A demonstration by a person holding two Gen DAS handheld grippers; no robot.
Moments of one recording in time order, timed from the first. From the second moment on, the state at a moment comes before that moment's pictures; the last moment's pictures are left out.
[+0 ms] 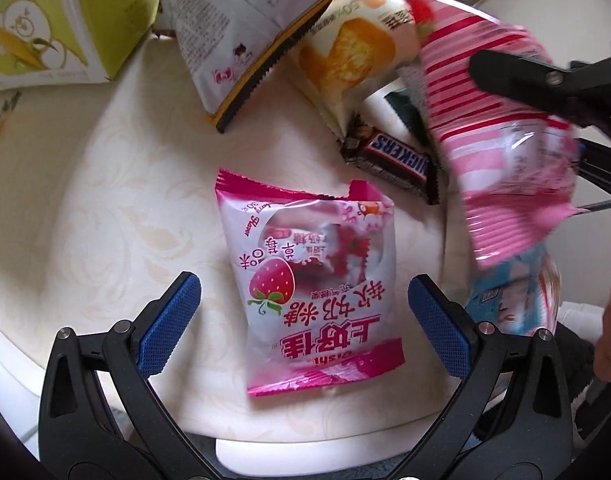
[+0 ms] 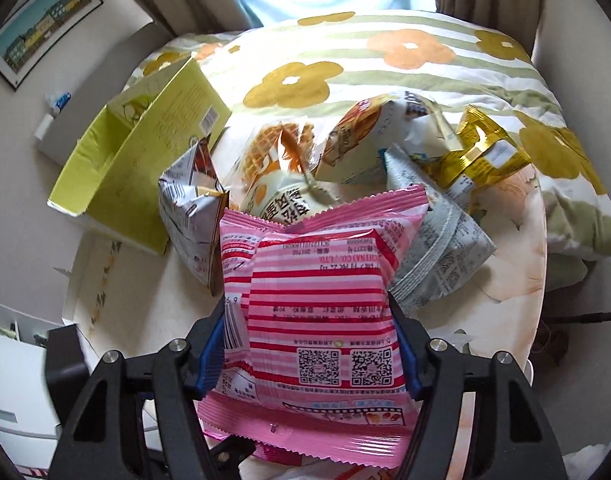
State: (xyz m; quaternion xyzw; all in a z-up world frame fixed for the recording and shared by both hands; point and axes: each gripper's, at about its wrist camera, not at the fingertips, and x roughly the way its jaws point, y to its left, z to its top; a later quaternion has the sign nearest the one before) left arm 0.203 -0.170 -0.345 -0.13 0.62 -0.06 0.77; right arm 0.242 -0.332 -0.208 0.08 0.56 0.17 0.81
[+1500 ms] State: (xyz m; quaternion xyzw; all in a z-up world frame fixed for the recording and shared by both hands) left arm 0.192 -0.150 -0.229 -0.08 0.53 -0.07 0.84; right arm 0.238 -0.331 -0.150 0.08 0.50 0.18 0.84
